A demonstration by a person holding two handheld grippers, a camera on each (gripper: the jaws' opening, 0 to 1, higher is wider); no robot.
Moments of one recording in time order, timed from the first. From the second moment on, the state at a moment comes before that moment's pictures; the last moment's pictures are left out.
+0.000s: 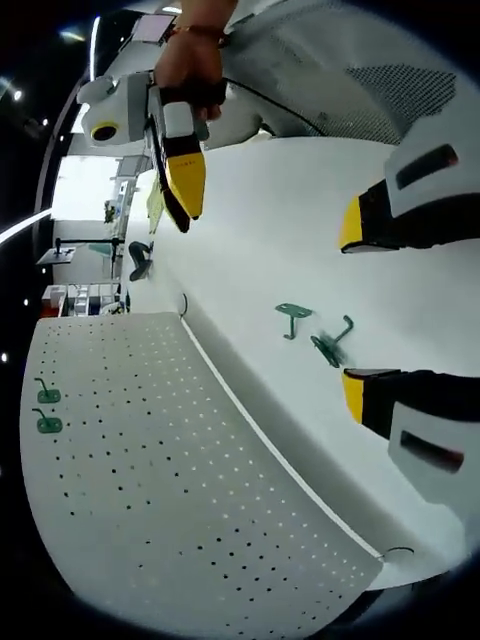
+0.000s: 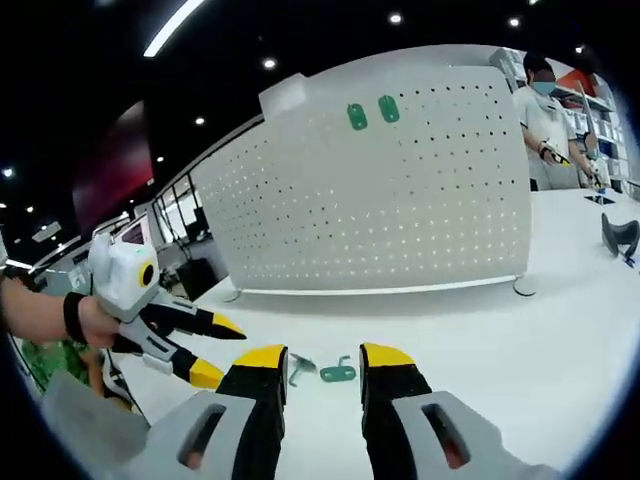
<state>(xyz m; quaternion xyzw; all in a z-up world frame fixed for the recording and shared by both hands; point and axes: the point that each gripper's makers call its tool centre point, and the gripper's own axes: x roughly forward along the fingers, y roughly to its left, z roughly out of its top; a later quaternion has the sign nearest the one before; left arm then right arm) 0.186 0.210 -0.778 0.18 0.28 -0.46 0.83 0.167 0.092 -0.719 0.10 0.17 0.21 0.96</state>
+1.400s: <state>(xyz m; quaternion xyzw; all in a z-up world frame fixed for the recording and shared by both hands) 0.241 0.174 -0.825 0.29 0.29 -0.45 0.79 0.157 0.091 -0.743 0.12 0.19 0.21 0.95</state>
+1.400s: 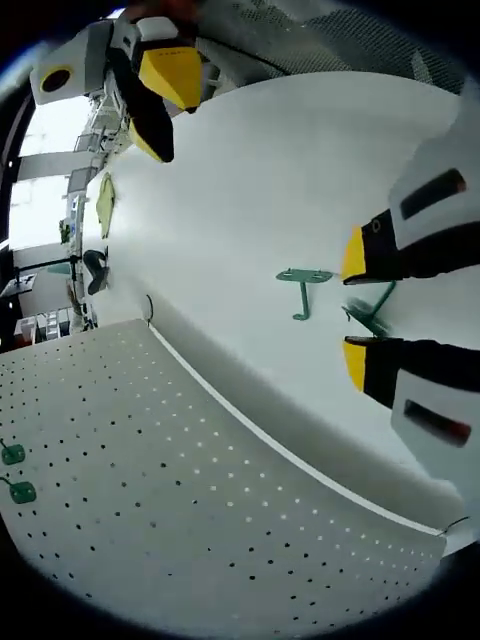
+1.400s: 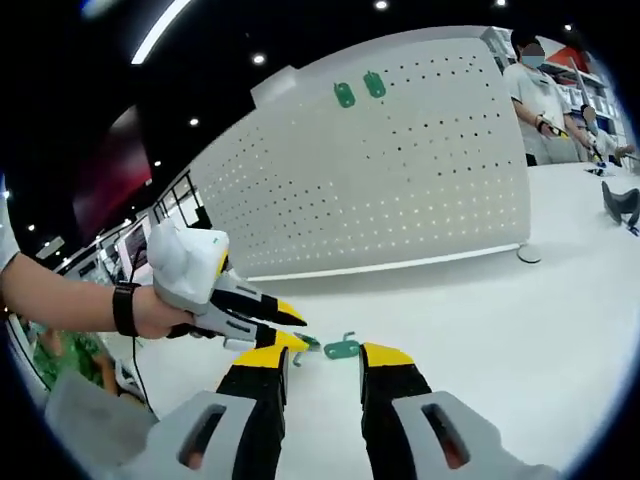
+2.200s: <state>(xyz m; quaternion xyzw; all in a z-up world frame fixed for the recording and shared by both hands) 0.238 0.176 -0.849 0.32 0.33 -0.47 0.76 0.160 0.082 -0.750 0.13 0.20 0.20 0.95</state>
